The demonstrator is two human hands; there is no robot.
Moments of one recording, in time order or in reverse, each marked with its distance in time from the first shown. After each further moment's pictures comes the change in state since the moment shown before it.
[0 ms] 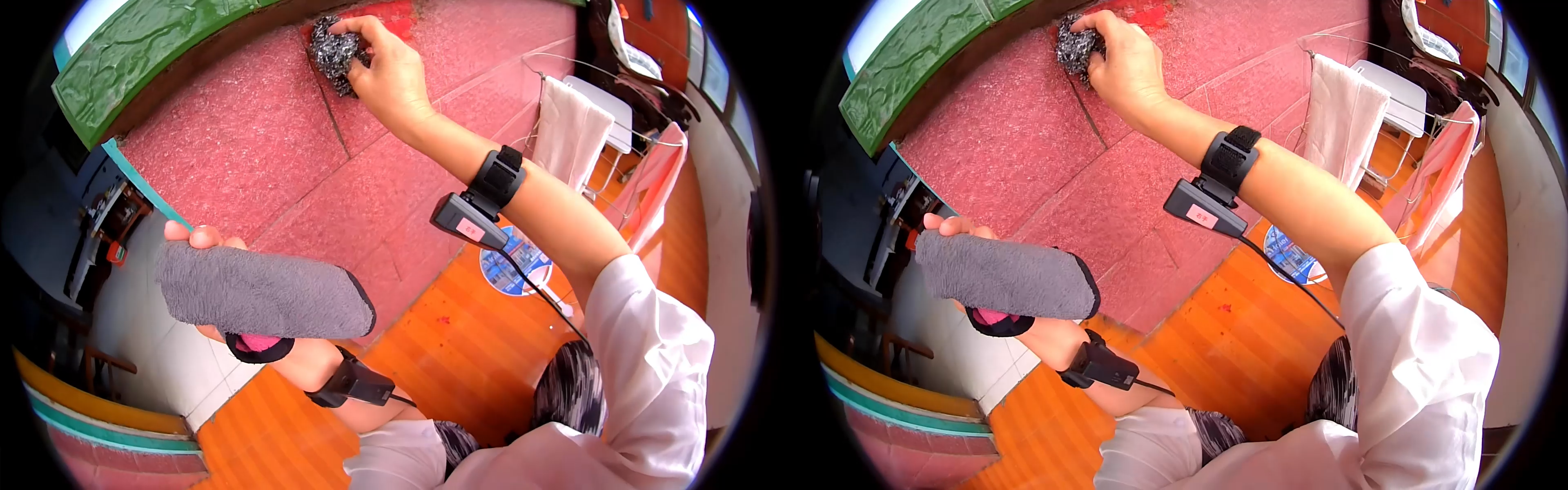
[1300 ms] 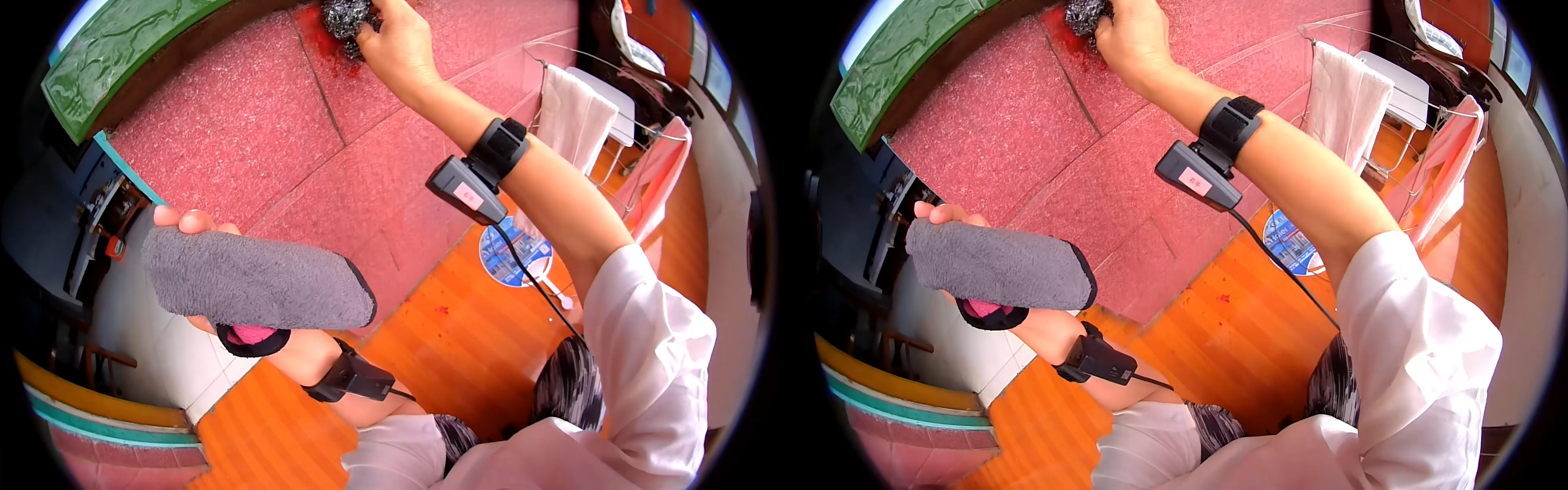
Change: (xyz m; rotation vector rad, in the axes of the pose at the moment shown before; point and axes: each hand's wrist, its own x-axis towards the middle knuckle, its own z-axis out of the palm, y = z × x) left_hand 0.004 0.008 -0.011 0.001 -0.099 -0.066; right_hand 0.020 0.016 -0.003 0.165 0.113 -0.142
